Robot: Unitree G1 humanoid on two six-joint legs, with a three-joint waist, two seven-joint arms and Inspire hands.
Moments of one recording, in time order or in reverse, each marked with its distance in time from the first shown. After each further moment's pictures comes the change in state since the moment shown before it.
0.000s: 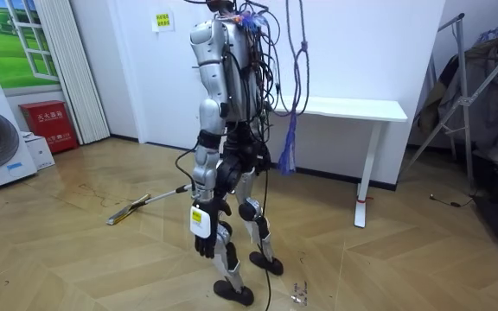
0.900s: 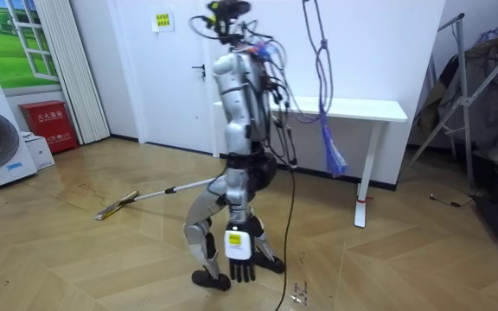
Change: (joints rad) left arm -0.007 0.031 -0.114 0.046 -0.306 -0.012 0.103; right arm -0.289 -0.068 0.119 0.143 0.316 -0.061 -0.096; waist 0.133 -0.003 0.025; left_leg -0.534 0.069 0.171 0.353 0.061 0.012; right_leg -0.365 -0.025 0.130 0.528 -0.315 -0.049
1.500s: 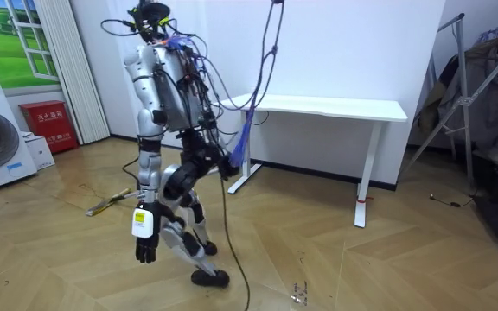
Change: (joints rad) left arm -0.021 -0.001 -0.021 -0.113 -0.050 0.021 0.130; right arm 0.016 -0.033 0.000 0.042 -0.031 0.055 -0.102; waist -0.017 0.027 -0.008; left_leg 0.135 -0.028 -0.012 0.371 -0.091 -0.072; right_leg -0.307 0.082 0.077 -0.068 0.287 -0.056
